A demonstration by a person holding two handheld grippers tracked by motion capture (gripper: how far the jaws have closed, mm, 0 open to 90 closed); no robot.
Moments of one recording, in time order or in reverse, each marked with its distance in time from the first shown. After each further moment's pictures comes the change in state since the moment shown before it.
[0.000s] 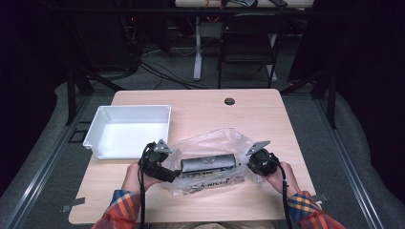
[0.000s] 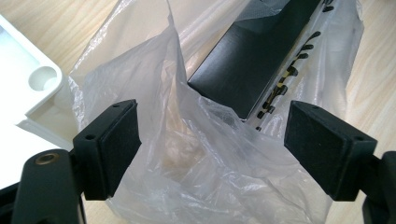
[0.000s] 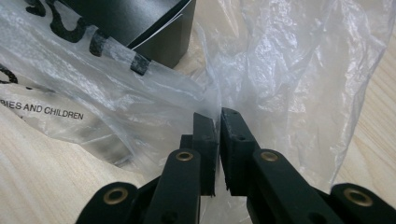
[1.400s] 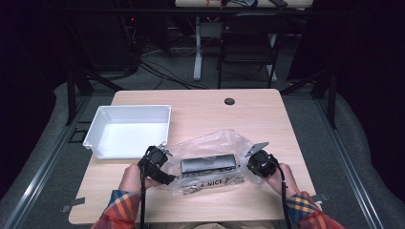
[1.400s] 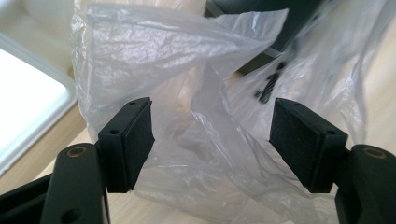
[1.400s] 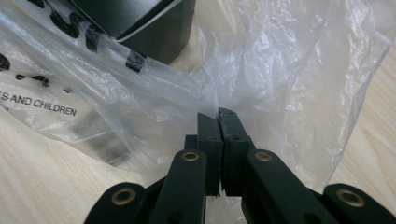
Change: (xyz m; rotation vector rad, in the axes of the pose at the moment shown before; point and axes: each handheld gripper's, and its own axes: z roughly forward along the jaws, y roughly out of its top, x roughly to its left) left arm 0.007 -0.009 0.022 0.266 0.038 -0.078; right arm 0.002 -0.003 0.006 0.022 0.000 -0.001
